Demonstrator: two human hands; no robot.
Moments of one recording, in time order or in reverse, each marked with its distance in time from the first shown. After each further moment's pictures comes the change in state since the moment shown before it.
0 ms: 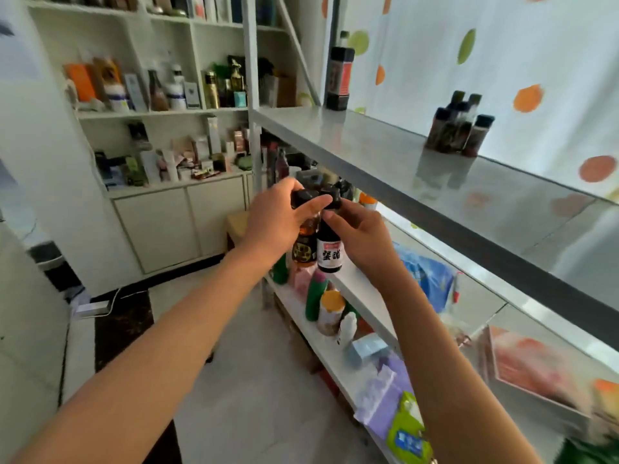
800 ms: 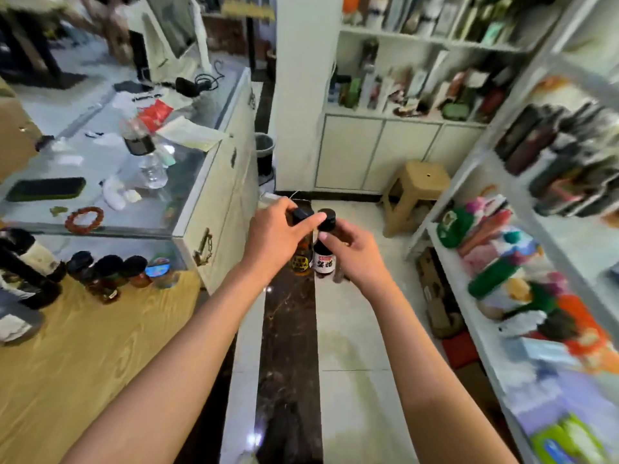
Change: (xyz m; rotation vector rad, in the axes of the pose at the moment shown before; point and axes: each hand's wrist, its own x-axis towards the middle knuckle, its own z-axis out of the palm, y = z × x) left_hand -0.310 -0.294 -0.361 0.179 0.295 -0.630; right_hand -0.192 -0.090 0.481 0.165 -0.609 0.141
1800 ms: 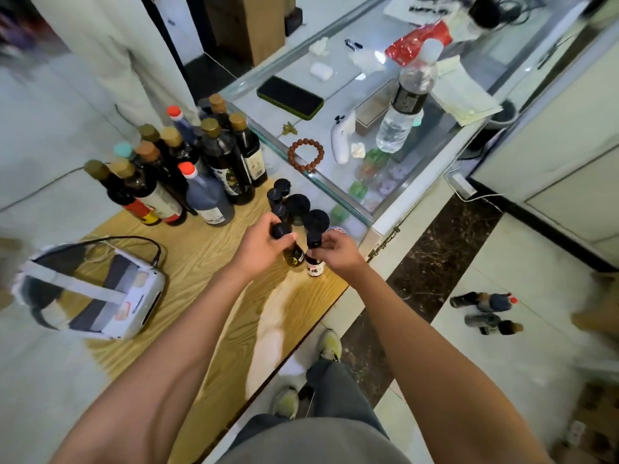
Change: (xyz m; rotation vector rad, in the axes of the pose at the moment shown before) left_hand -0.019 -0.352 -0.175 -0.091 0.226 -0.756; right_hand 0.157 0.111 0.397 -0.199 -0.842 0.294
